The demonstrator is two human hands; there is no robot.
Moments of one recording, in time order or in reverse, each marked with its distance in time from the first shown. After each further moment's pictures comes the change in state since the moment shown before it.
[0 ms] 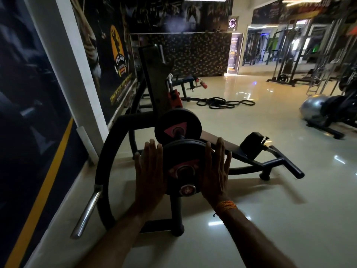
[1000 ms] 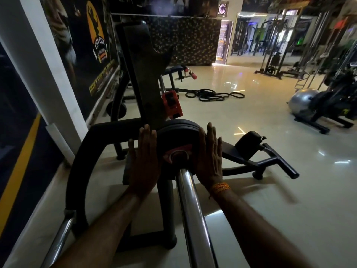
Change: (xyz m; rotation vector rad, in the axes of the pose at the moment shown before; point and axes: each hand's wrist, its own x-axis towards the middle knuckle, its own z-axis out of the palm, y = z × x) left_hand 0.146 -0.090 0.160 0.005 -0.010 0.047; right_hand 0.125 0.078 0.168 -0.059 -0.031 -0.008
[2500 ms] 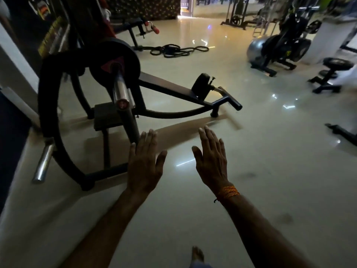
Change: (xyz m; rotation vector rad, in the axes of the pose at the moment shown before) left_hand -0.327 0.284 -0.229 -0.366 -0.353 -0.041; right_hand -0.362 -0.037 -0.403 -0.055 -0.263 0.401
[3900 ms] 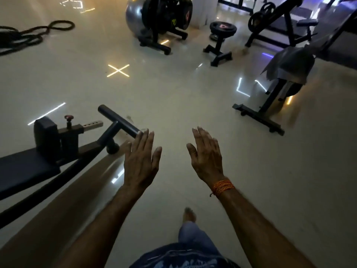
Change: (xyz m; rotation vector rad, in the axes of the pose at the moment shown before) left_hand 0.734 0.461 0.680 -0.279 -0.438 0.323; right_hand 0.574 0.814 -0.043 -0.287 0.005 0.574
